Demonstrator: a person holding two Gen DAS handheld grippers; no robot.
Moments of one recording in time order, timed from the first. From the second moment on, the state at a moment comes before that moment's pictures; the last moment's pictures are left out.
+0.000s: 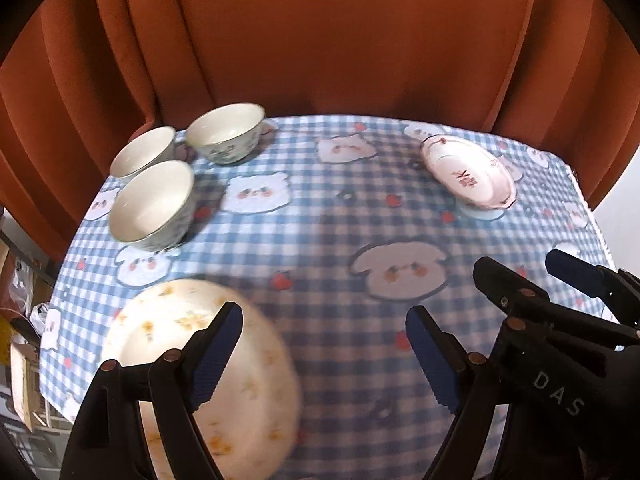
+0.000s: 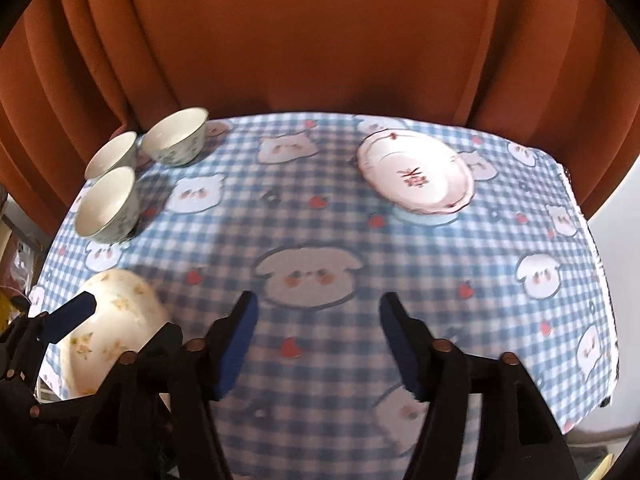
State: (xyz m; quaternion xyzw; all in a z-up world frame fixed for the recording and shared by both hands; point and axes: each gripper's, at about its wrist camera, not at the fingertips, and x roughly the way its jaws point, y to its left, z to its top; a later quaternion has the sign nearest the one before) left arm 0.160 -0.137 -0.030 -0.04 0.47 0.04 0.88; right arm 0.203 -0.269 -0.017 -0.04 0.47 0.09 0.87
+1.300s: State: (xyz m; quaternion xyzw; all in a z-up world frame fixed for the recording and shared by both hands) left arm 0.380 -0.277 -0.084 -0.02 0.45 0.09 0.89; right arm 0.429 -0.405 -0.077 0.00 0.49 0.13 0.86
